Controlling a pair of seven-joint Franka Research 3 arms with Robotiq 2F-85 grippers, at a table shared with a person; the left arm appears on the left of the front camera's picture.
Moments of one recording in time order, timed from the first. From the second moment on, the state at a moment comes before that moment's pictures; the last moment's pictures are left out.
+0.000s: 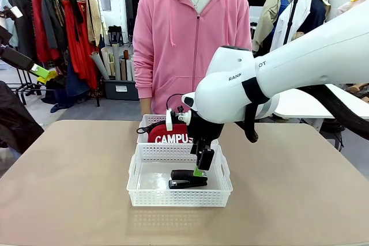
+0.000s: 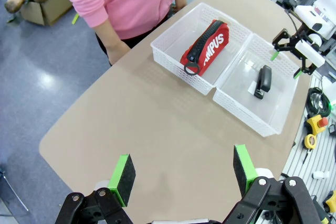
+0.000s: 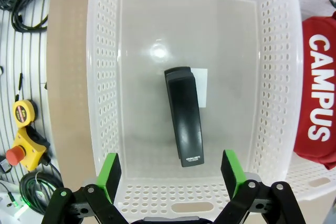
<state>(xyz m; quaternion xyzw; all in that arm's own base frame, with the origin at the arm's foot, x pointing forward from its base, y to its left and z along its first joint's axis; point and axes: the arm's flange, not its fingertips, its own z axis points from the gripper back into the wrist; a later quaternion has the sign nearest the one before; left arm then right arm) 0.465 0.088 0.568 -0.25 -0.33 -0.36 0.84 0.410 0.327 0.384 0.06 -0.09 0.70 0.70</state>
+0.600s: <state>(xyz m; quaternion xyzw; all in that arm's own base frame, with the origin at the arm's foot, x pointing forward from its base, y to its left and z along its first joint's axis) 0.465 0.088 0.568 -0.25 -0.33 -0.36 0.84 0.415 0.318 0.397 0.06 -0.10 0.68 0.73</state>
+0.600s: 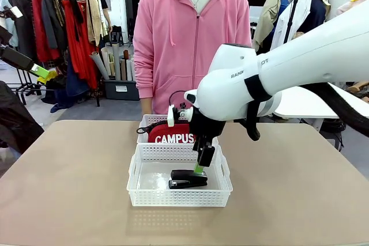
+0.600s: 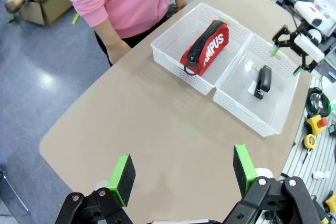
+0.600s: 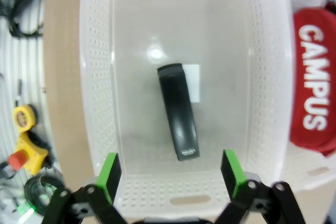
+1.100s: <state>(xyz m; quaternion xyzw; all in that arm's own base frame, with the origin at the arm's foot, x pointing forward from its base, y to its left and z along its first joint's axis) 0.465 0.088 0.568 -0.25 -0.33 -0.36 0.84 0.411 0.232 0.496 0.05 -0.10 0.54 0.84</state>
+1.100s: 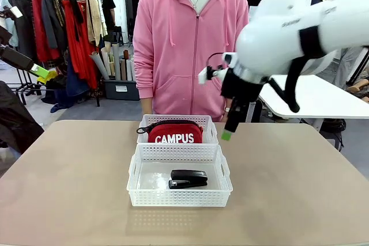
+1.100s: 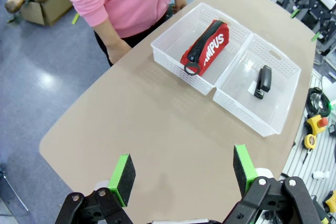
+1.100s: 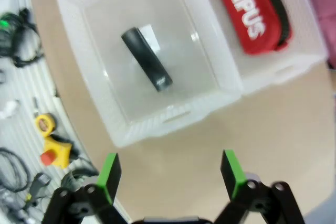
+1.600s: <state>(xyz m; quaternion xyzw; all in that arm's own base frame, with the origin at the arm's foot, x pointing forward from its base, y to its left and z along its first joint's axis) 0.465 0.088 0.568 -0.25 -0.33 -0.36 0.84 0.436 0.081 0.570 0.16 -0.13 0.36 0.91</state>
